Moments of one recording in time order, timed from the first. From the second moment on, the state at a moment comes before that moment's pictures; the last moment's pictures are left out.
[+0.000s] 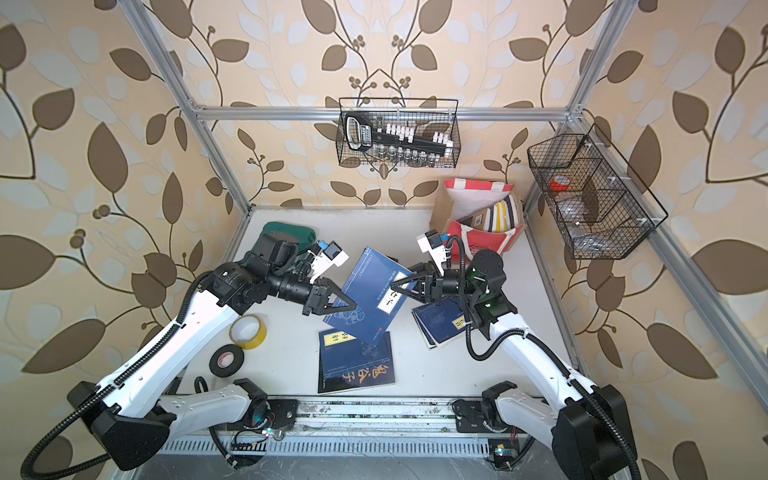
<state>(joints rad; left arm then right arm) -0.52 1.15 1.24 -0.88 0.98 -0.11 0.35 1.09 0.73 0.50 -1.19 0.74</state>
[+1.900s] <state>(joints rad) -0.40 0.98 1.12 -0.79 0.63 -0.19 -0.03 1.58 1.31 -0.13 0.12 0.20</state>
